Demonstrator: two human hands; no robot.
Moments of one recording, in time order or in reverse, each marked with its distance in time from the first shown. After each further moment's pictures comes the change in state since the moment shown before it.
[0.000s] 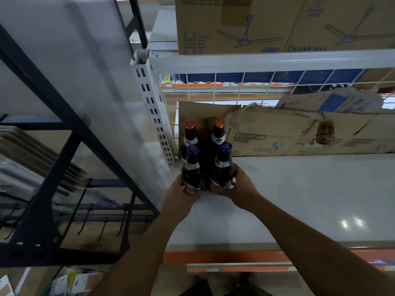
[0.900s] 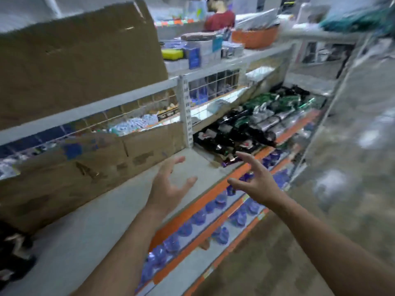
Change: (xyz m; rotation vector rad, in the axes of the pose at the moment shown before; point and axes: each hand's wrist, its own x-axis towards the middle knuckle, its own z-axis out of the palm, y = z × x) left_hand -0.216 0.259 0.446 0.181 -0.471 0.863; right_hand -0.382 0.217 -0.460 -0.032 0.772 -0.050
